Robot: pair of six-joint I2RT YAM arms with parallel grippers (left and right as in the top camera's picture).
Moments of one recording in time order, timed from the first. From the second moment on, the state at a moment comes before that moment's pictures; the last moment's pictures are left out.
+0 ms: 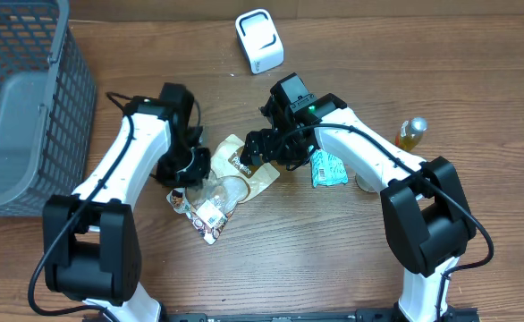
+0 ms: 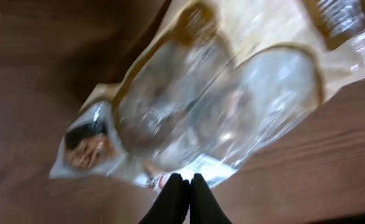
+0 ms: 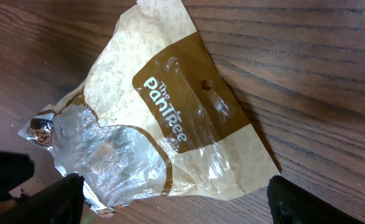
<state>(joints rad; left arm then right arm) -0.17 1.81 1.31 -1.21 0.18 -0.17 0.53 2.02 1.50 -0.78 -0.45 0.39</state>
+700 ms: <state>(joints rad) -0.16 1.81 1.11 -1.03 0.10 -0.19 0.59 2.09 1.50 -0.69 -0.45 0.36</state>
